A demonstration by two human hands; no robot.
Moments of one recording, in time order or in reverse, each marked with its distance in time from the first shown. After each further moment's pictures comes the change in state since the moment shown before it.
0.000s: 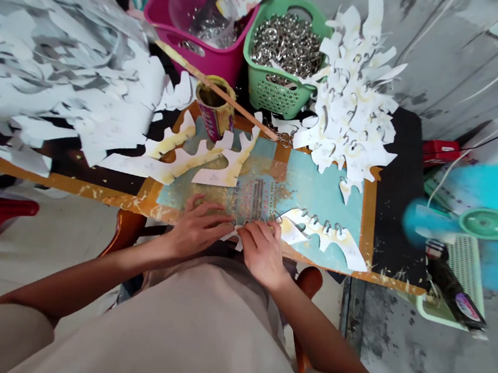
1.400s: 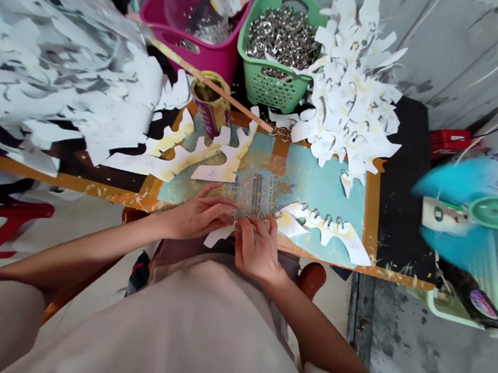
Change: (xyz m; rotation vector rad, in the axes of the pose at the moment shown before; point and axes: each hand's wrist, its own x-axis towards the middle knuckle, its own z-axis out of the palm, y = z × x) left_hand 0.030 -0.013 -0.018 -0.208 -0.106 0.186; right_hand -0.004 -0.012 0.012 0.070 0.070 0.094
